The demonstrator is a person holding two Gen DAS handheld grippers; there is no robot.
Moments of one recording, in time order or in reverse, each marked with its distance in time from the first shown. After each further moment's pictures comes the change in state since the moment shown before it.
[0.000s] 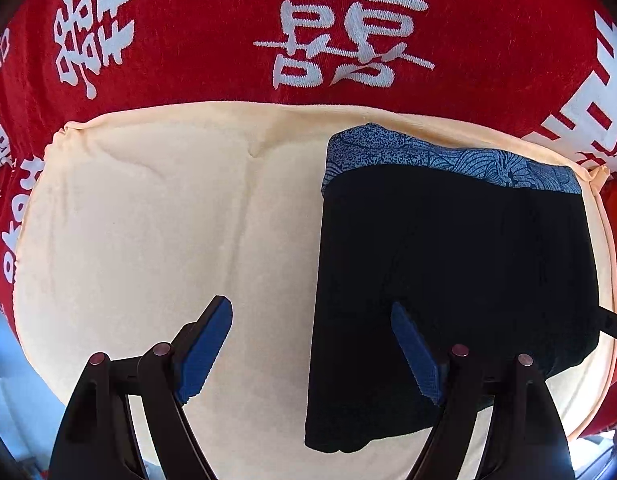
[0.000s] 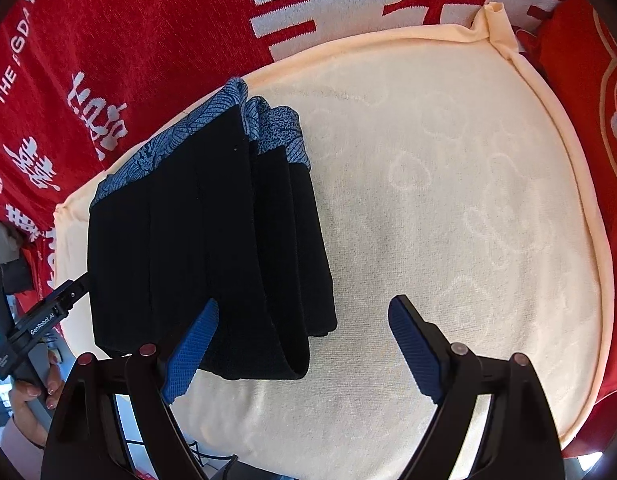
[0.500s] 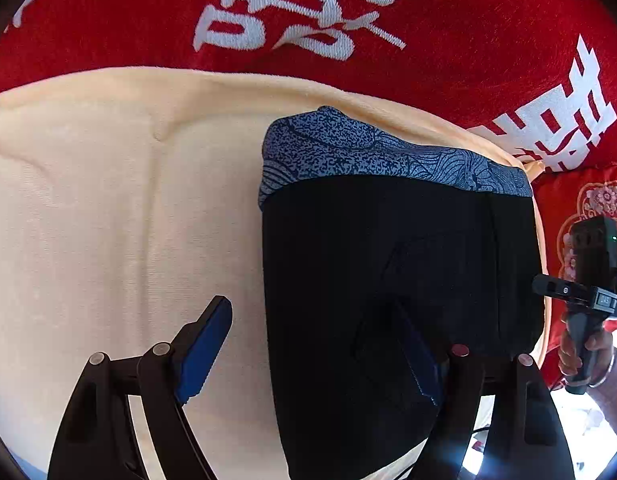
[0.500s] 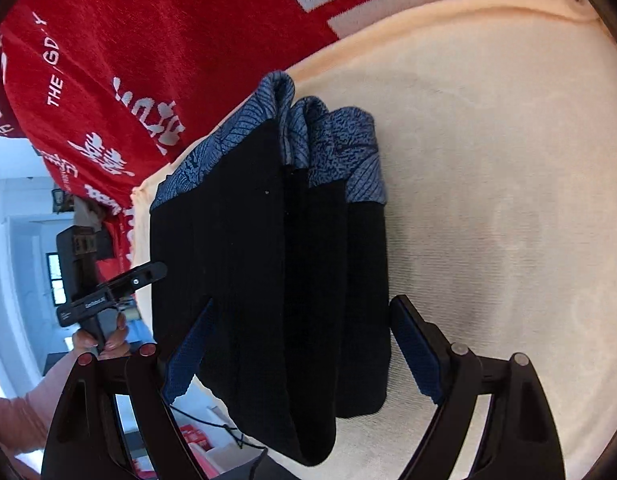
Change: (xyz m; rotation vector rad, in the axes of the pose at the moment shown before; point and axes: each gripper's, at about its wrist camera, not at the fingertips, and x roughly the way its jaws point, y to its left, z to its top) left arm 0.056 0.019 0.028 0.042 0.139 -0.414; right arm 0.058 -0.016 0.044 -0.053 0.145 0.393
